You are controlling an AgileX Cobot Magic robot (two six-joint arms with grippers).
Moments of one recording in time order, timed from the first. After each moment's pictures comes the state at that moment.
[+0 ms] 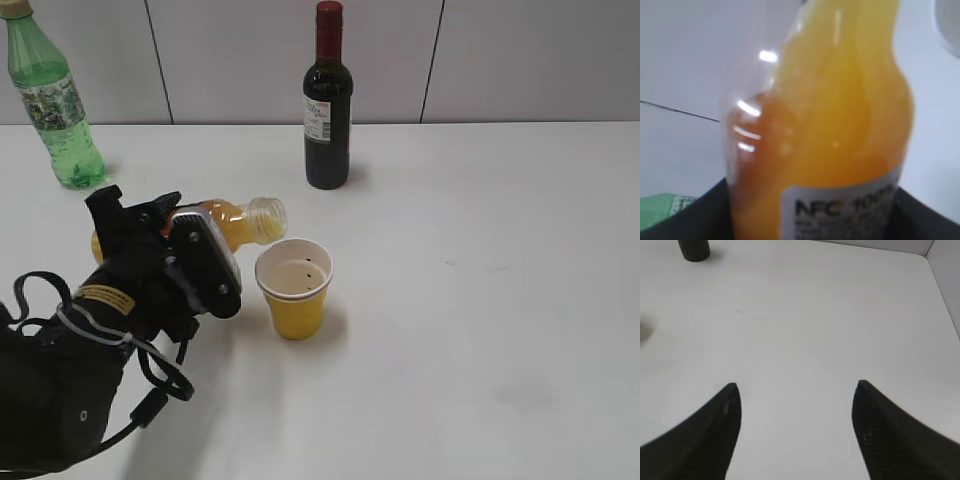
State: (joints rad) left arm -0.84 1.92 -0.50 -0.86 -1.16 1.40; right arm 0.08 0.00 -0.42 0.09 0.95 -0.10
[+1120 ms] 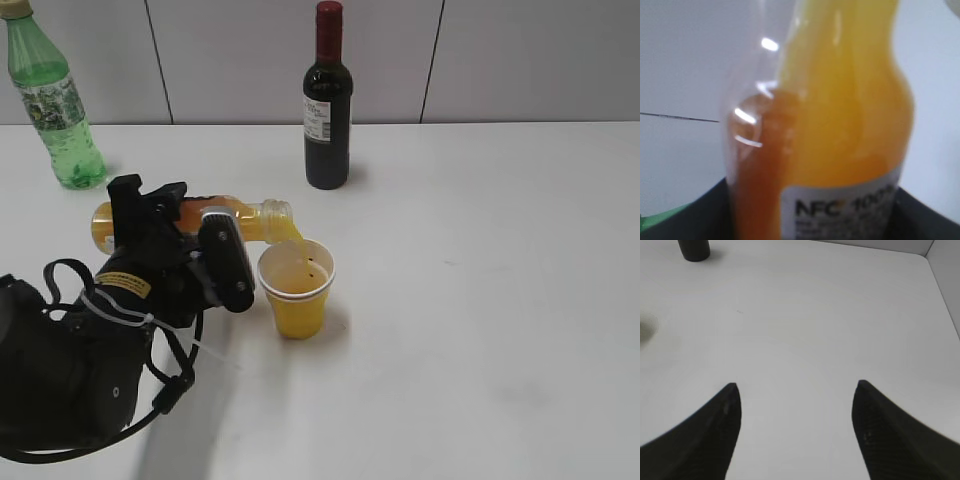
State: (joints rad) left arm -0.84 1.96 -0.58 -0.94 -1.16 1.61; right arm 0.08 0.00 -0.42 0.09 0.95 -0.10
